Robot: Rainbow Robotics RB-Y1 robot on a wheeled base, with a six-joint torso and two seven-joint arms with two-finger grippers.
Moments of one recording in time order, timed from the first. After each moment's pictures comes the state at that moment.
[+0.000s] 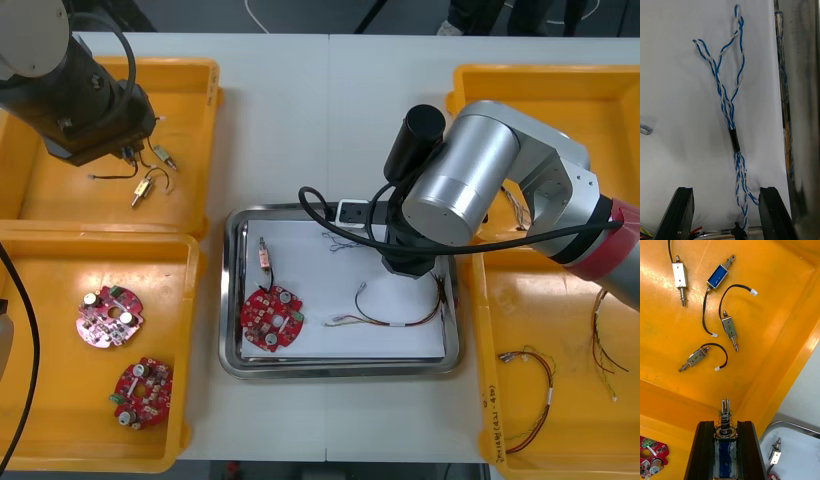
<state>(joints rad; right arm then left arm) -0.86 -0.64 0.80 -1.72 -0.73 1.51 1.94 -0.77 0.54 0.02 -1.76 0.50 1.91 -0.78</state>
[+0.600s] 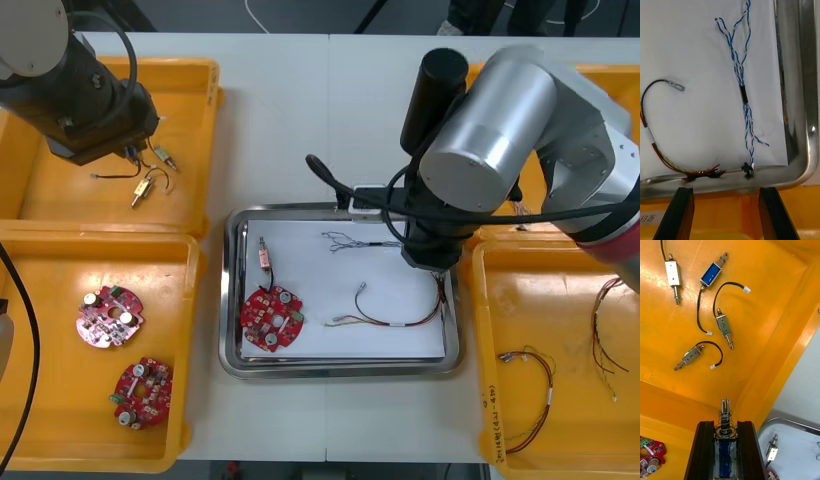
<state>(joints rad) -0.86 -0.61 0.61 -1.86 -0.78 1.85 1.94 -0.77 0.54 0.02 -1.77 0.52 1.91 -0.78</state>
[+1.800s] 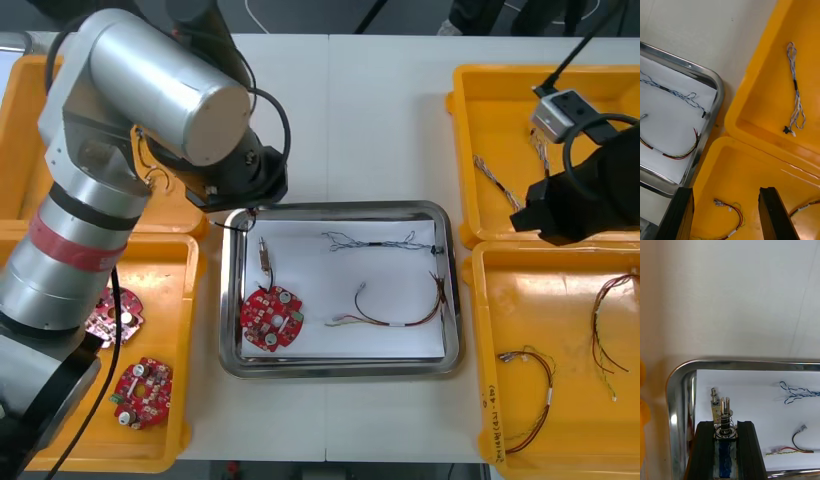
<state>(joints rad) -0.45 -0.74 -0.08 -2.25 -0.94 1.92 1.32 -0.77 0.33 -0.31 -1.80 0.46 1.86 -0.78</state>
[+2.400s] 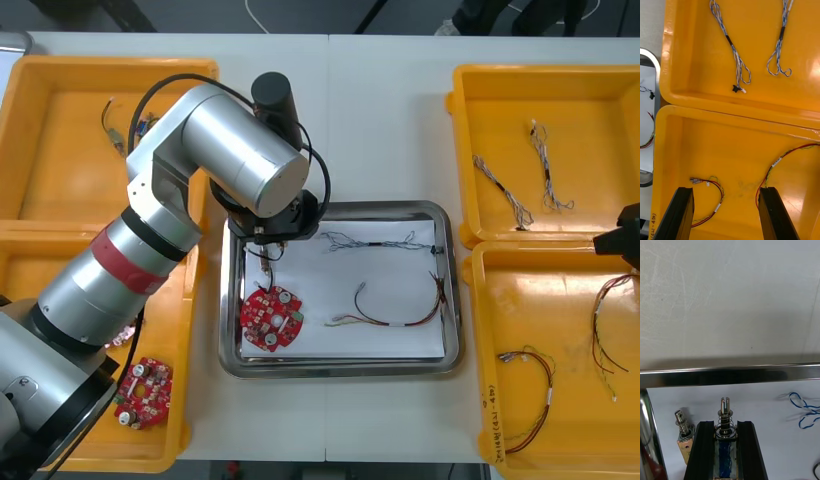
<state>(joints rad) -0.22 -0.77 -0.34 -2.29 -0.96 1.92 1.32 -0.77 0.29 -0.49 -1.59 0.42 1.67 -0.78</state>
